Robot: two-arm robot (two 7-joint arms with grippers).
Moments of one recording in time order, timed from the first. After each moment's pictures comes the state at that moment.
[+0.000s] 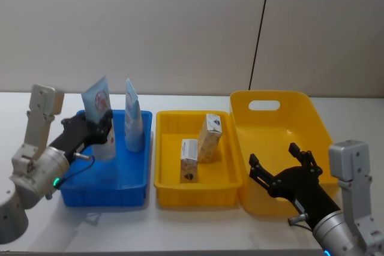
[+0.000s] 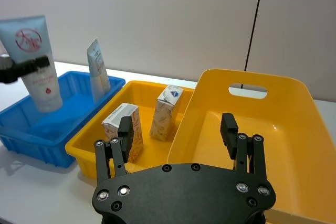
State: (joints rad) left arm -0.60 0.19 0.32 -1.00 -0.35 -0.10 -0.33; right arm -0.01 0.34 -0.23 -1.77 0.29 0.03 0.07
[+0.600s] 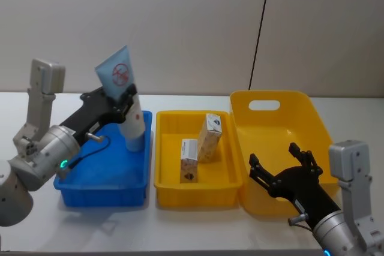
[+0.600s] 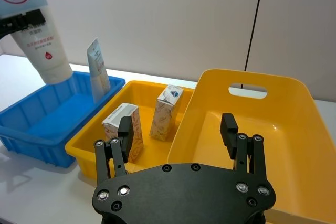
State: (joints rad) left arm -0.60 0.19 0.32 -1.12 -0.46 -0.11 -0.51; right arm -0.01 0.34 -0.23 -1.77 0.29 0.03 0.07
